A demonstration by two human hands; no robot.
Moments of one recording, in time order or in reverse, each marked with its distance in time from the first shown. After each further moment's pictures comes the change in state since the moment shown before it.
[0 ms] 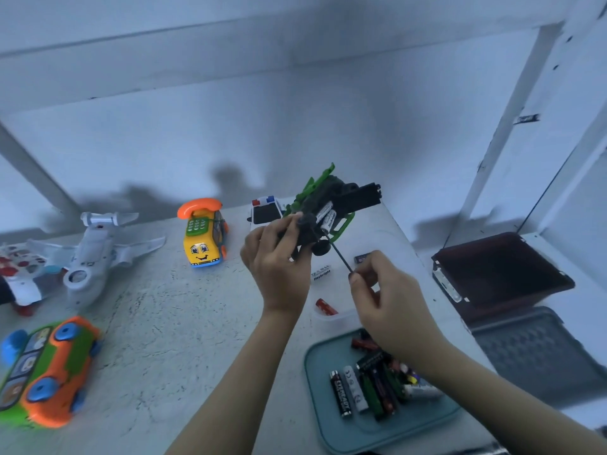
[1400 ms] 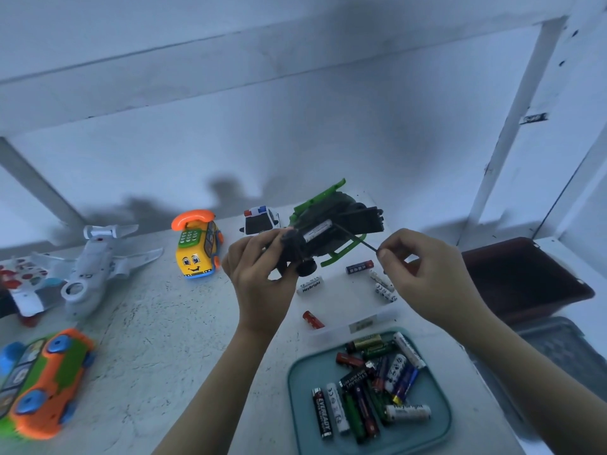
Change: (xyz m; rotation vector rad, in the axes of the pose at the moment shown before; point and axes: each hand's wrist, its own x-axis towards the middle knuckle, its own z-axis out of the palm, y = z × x) left_hand 0.006 0.002 -0.012 -0.067 -0.067 0.095; right_hand 0.034 0.024 -0.060 -0.001 0.089 -0.024
